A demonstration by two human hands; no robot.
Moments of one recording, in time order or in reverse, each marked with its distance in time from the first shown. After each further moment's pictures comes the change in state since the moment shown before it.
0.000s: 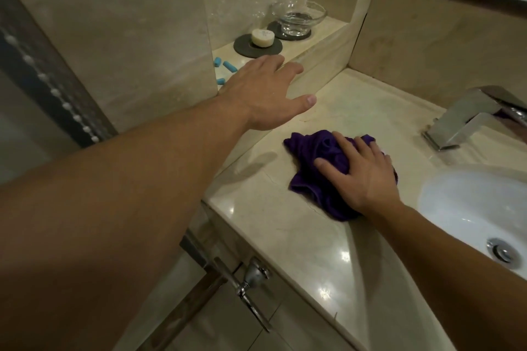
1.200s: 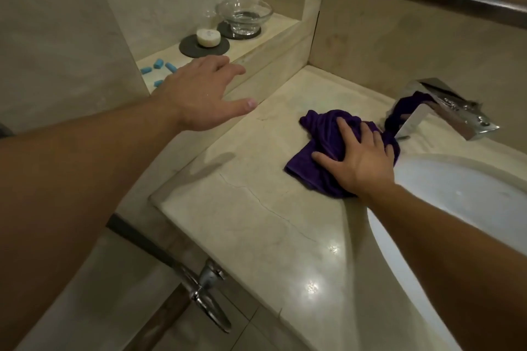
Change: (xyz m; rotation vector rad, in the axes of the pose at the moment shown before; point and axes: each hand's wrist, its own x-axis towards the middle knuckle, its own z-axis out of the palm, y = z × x) left_hand 0.010 -0.003 0.004 0.079 0.000 -0.030; right_hand 0.021 0.074 -0.029 -0.043 -0.015 0.160
